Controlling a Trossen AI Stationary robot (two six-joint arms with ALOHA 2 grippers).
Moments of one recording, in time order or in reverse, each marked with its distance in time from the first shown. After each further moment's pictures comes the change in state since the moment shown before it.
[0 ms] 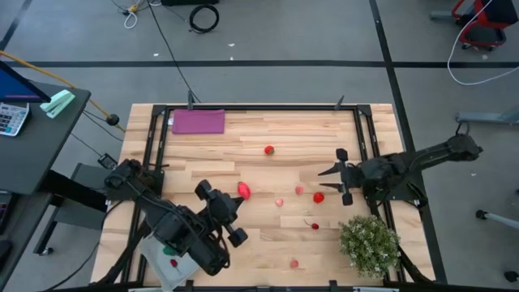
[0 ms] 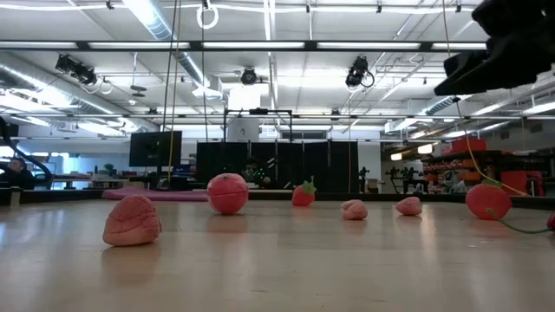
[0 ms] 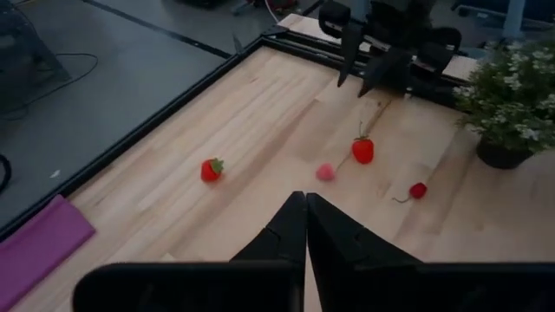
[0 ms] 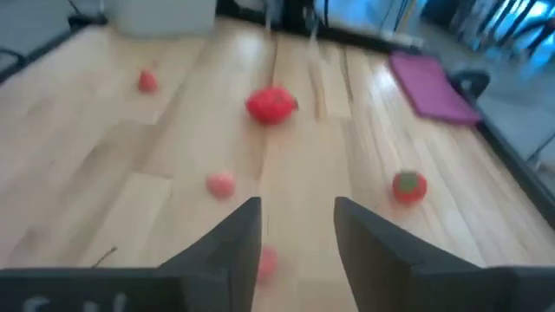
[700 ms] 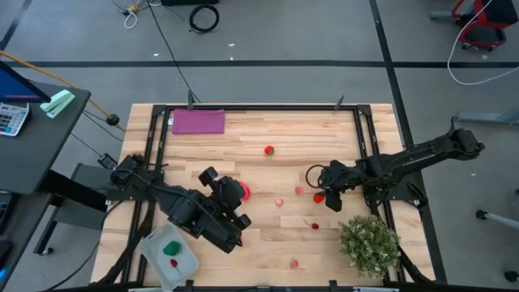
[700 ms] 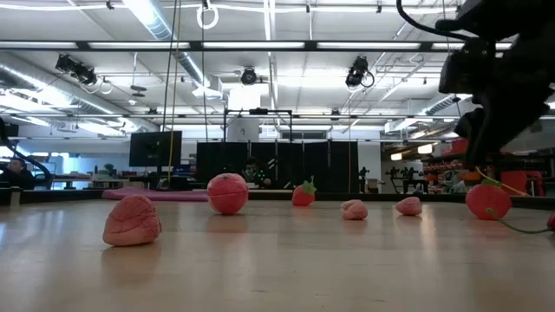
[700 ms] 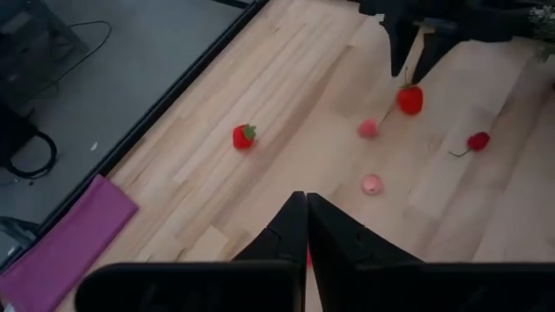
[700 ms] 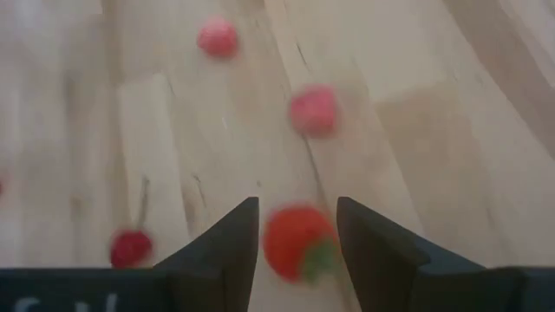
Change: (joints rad) left arm 0.109 0.000 0.000 -0.080 0.150 0.119; right arm -0.065 0.433 0.118 -0.202 -0.186 0.598
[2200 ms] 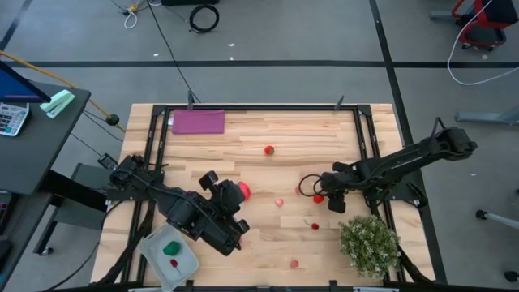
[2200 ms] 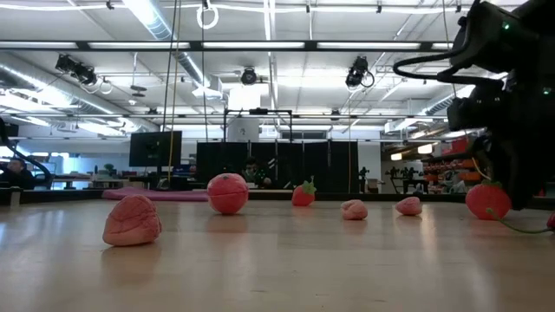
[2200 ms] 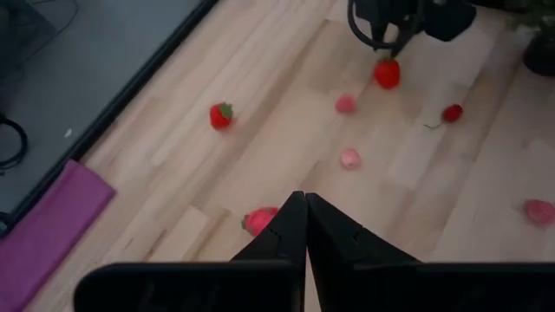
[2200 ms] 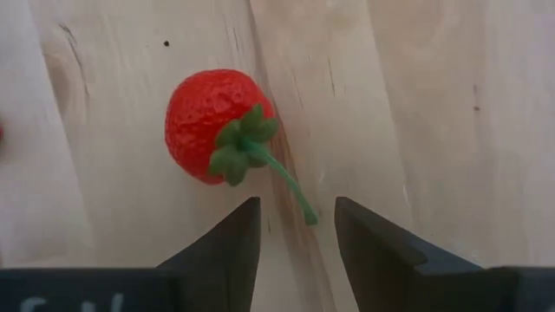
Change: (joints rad) left arm -0.016 0.000 0.000 0.013 0.087 0.011; right arm 0.000 0.187 0.000 -0.124 0.003 -0.080
